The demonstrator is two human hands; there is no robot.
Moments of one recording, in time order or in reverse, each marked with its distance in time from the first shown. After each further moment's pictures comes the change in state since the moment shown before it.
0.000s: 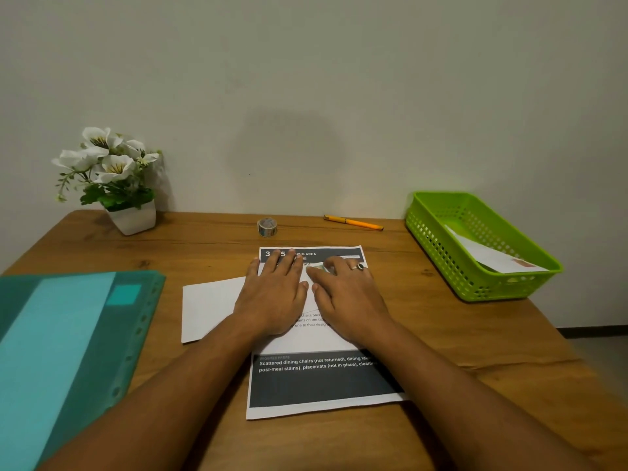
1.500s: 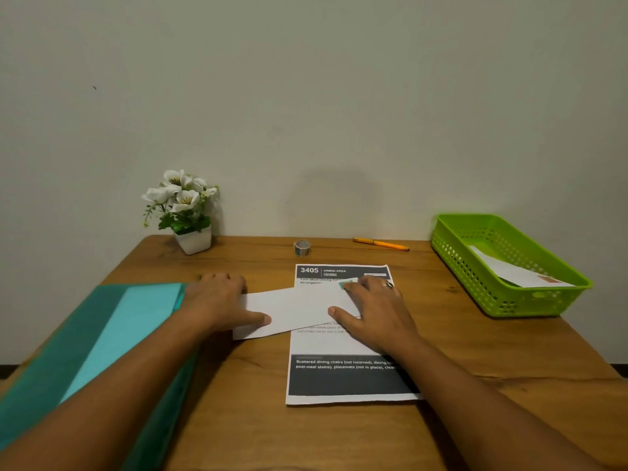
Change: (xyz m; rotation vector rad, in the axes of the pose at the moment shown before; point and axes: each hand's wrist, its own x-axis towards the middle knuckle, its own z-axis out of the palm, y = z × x) left_hand -0.078 -0.093 -0.076 0.170 -0.144 -0.348; right_hand -0.014 -0.009 -0.017 0.053 -0.073 0.090
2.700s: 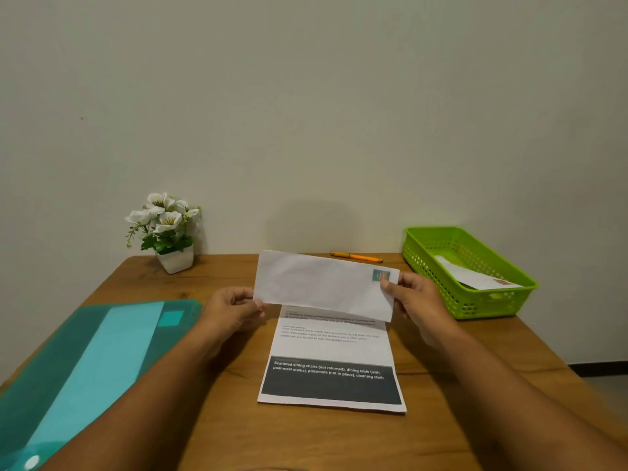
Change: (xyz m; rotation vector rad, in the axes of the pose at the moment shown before) left_hand -0.019 0.039 0.007 -1.500 0.014 -0.013; right_hand -0.026 0.060 -0.069 1.229 0.234 0.405
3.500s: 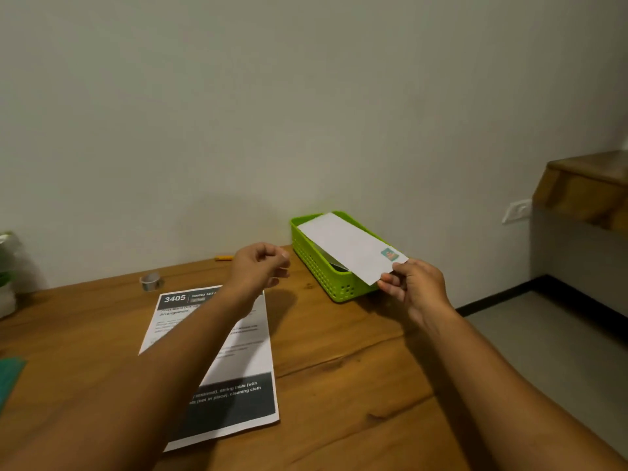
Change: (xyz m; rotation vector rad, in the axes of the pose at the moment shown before) left_hand 0.042 0.078 0.249 -0.029 -0.271 0.217; right_hand -0.007 0.000 -0.187 0.422 0.506 0.169
